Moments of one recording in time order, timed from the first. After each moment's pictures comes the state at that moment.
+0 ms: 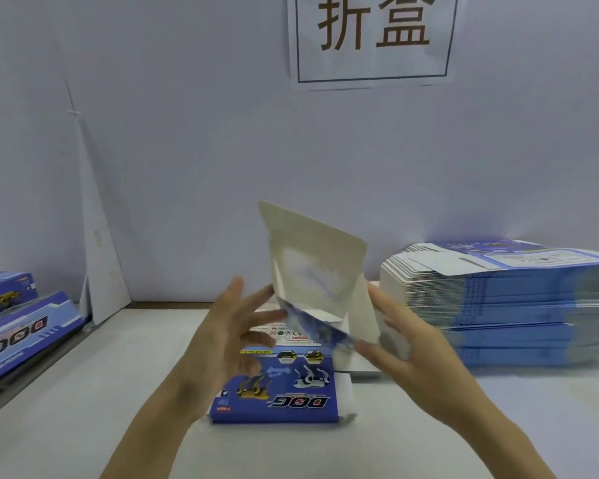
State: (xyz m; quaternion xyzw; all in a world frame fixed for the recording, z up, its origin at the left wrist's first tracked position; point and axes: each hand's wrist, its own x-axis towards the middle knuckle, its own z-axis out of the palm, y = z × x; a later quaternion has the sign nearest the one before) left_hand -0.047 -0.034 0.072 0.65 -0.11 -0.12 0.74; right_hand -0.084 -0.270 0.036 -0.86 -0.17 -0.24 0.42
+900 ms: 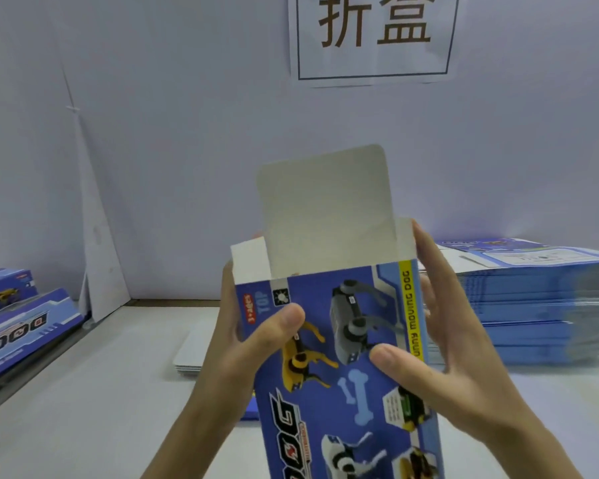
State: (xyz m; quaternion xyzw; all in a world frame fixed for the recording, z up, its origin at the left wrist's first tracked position) left_hand -0.085 -0.054 0.072 0.55 -0.23 0.01 0.80; right_hand -0.129 -0.253 0.076 -0.77 -0.27 -0.32 0.48
